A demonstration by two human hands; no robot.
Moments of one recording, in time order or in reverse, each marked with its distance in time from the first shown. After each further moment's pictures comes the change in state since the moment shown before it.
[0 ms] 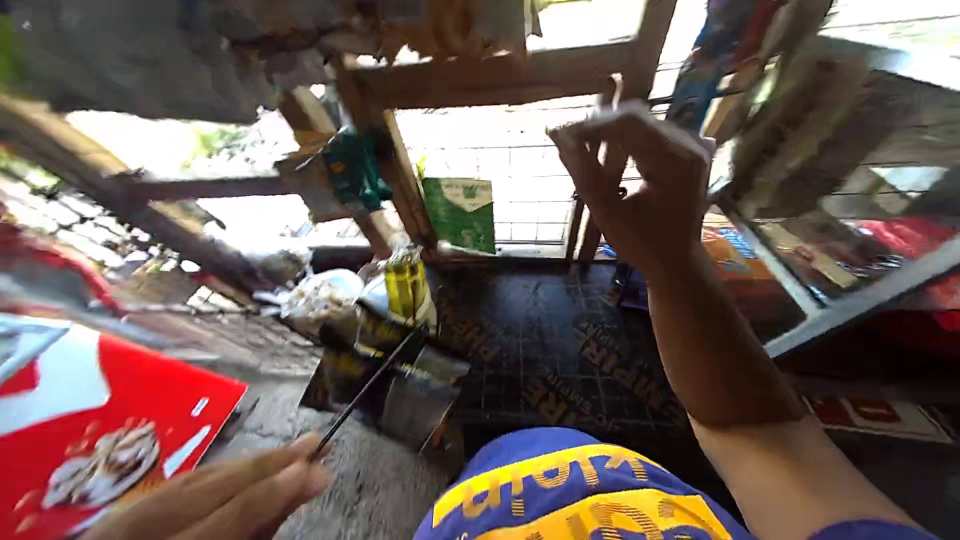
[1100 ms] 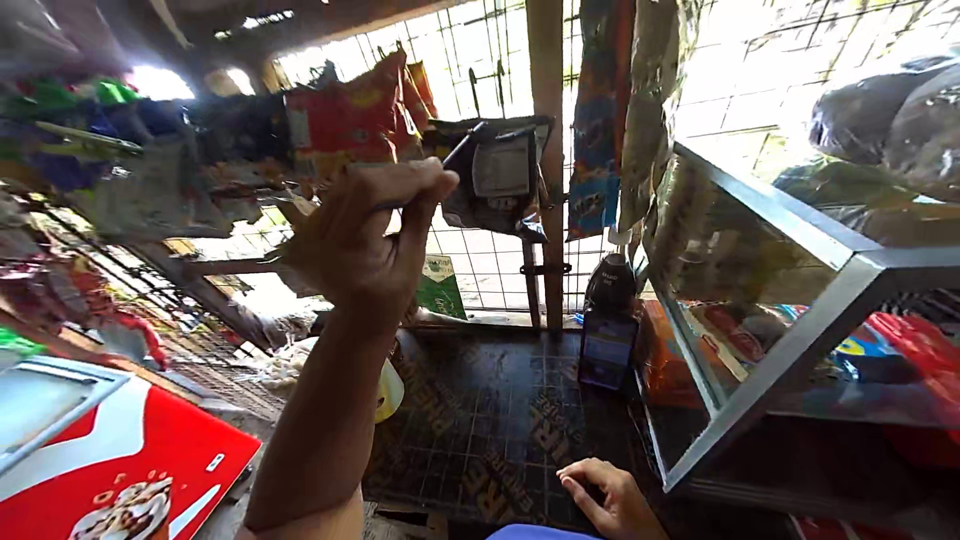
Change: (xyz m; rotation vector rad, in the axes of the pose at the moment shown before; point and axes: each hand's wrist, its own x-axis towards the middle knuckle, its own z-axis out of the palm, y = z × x) left_hand 0.270 0.000 0.205 0.280 0.477 0.486; right_hand -0.329 0.039 -0.062 0.351 -0.389 0.651
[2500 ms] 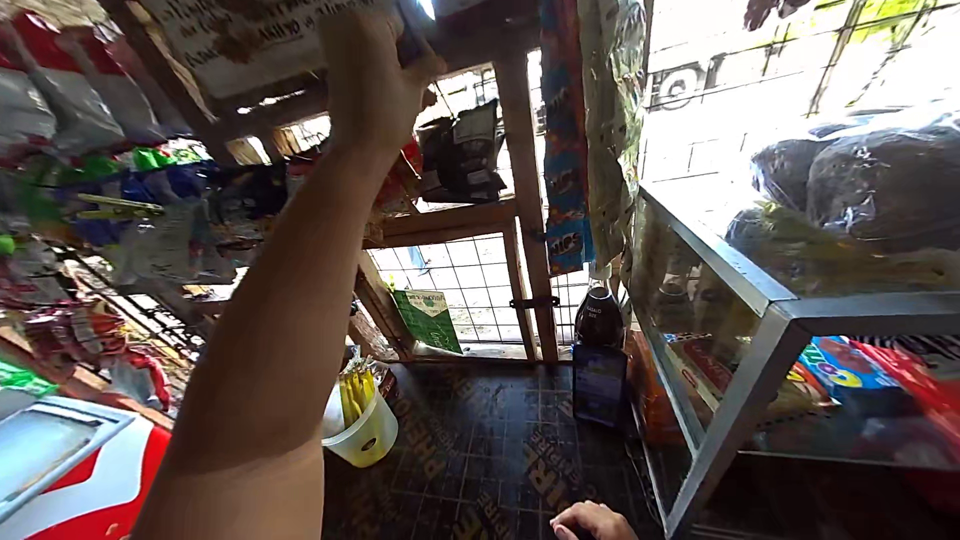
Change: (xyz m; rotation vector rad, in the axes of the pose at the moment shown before) left_hand 0.140 -0.067 0.080 0.220 -0.522 -0.446; right_hand 0.003 -0.002 -0.005 0.034 -0.100 0.046
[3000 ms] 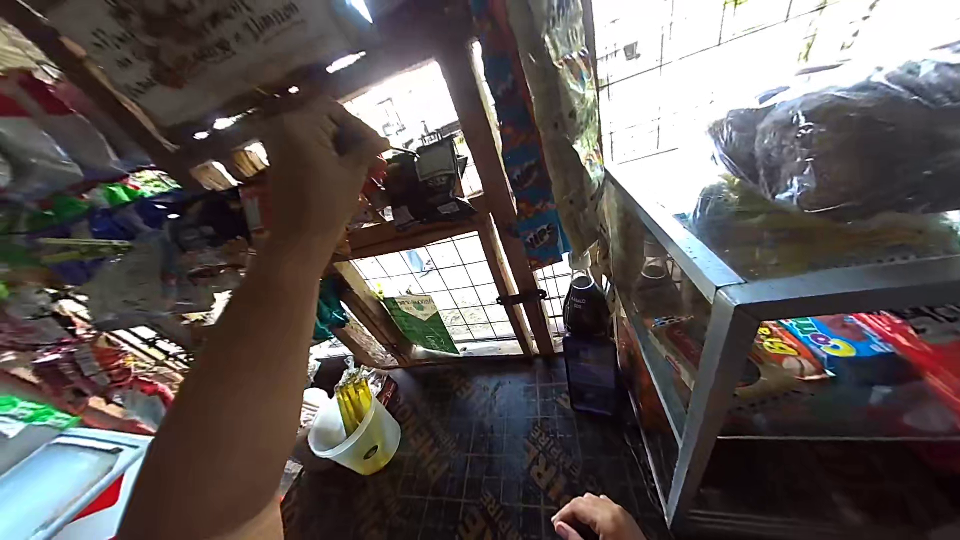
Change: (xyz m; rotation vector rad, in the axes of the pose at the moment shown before) left_hand -0.057 -0.013 0.002 -0.005 -0.041 0.033; right_hand 0.002 -0.003 -0.003 0.007 -0.034 0.011
